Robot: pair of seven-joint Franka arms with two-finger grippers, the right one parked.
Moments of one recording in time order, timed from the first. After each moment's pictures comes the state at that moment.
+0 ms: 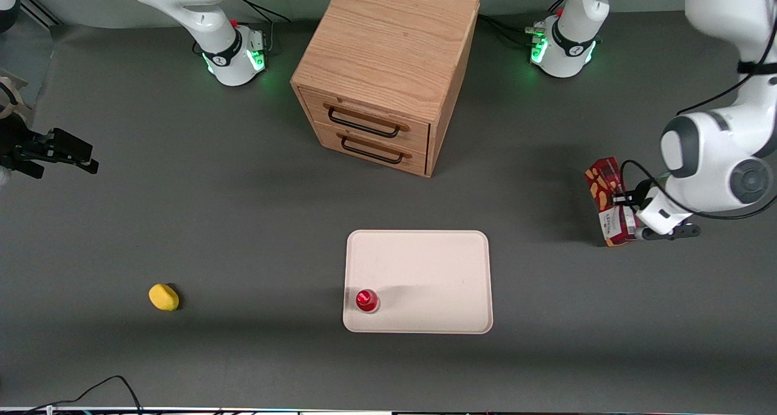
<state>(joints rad) -0.18 0.24 0.26 -1.99 -0.13 1.96 0.09</state>
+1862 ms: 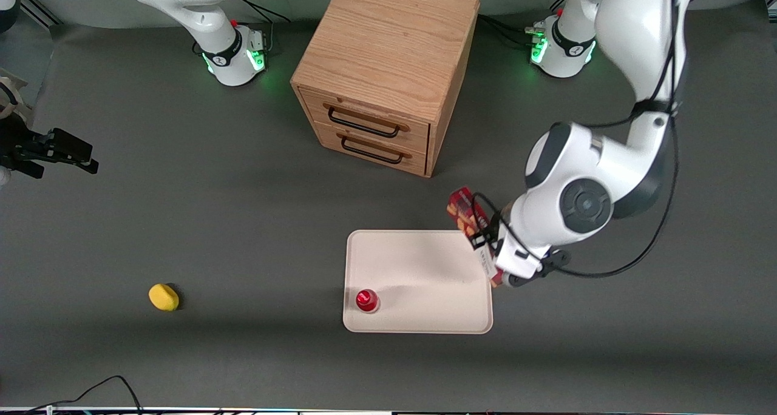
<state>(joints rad) -0.28 0.66 -0.18 -1.28 -0.12 1.91 -0.80</state>
